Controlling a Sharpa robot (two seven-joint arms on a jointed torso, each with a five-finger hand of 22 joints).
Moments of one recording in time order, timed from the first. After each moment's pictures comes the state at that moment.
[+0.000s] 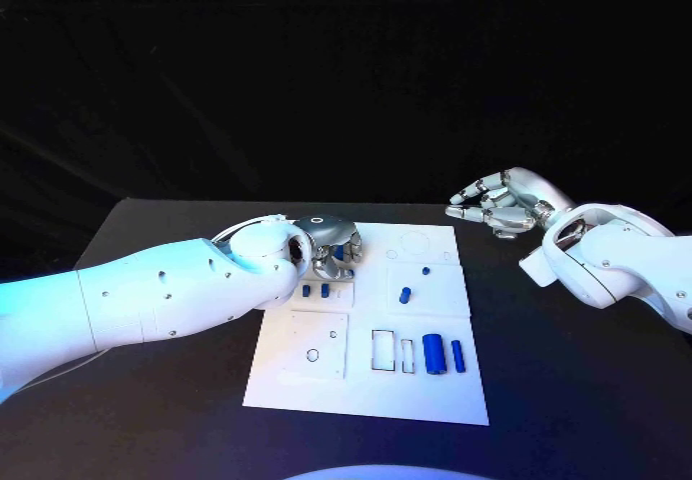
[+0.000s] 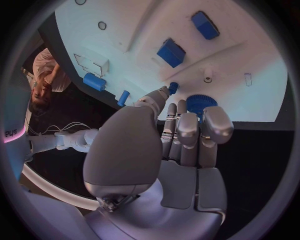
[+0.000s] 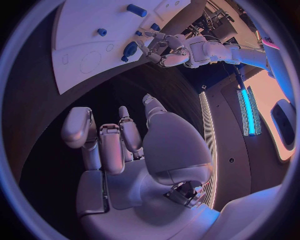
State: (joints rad) left arm 1.24 -0.65 -0.09 1.42 -1.59 -0.15 -0.19; left_hand 1.48 -0.22 0.36 0.18 0.16 0.89 0.12 0.36 0.13 0.91 0.07 0.51 0.17 1.38 -0.01 1.20 0.97 0.12 1.34 0.09 1.23 1.10; right arm 1.34 -0.94 -0.13 1.53 -0.86 -0.42 0.09; right_hand 1.24 -0.02 0.01 0.15 0.30 0.87 0.16 0.31 0.08 1.31 0.08 1.37 1.29 1.46 0.01 1.44 1.31 0.08 1.32 0.11 1.13 1.24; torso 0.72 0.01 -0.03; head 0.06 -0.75
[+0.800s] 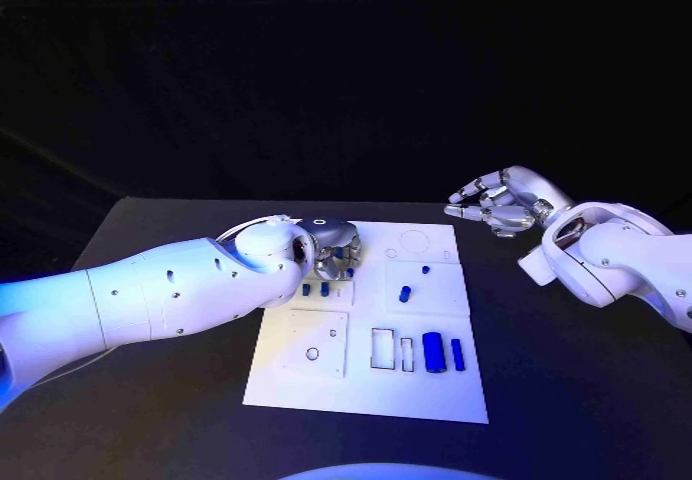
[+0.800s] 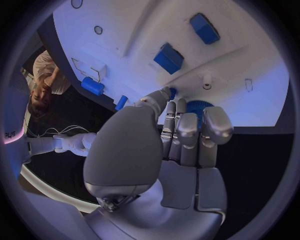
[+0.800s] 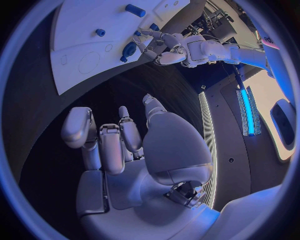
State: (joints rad) left arm 1.23 -0.62 -0.09 1.39 -1.60 -0.12 -0.19; left_hand 1.49 -0.22 0.39 0.17 0.16 0.96 0.12 0.32 0.11 0.98 0.06 0.46 0.12 1.38 -0.01 1.21 0.95 0.12 1.34 0.09 1.24 1.11; right arm 1.34 -0.94 -0.13 1.54 -0.86 -0.42 0.09; right_hand 1.24 -0.02 0.01 0.15 0.30 0.86 0.16 0.31 0.08 1.31 0.08 1.37 1.29 1.46 0.01 1.44 1.31 0.08 1.32 0.11 1.13 1.24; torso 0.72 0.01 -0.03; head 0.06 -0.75
